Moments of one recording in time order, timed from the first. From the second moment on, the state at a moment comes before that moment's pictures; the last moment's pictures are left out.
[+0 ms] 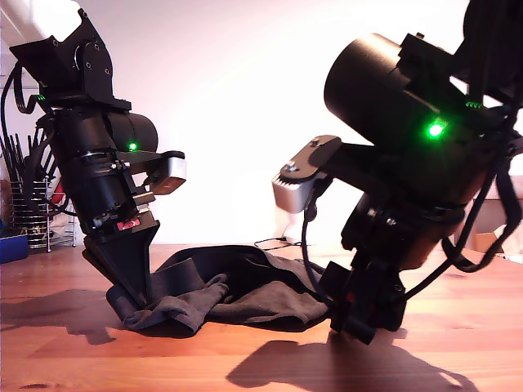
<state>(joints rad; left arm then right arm) -0.38 1.97 1.32 -0.81 0.36 0.49 0.75 1.63 0.63 0.14 0.27 -0.53</state>
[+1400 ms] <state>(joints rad) -0.38 1.97 1.32 -0.78 0.36 0.50 0.66 1.69 0.66 0.15 0.28 -0.61</state>
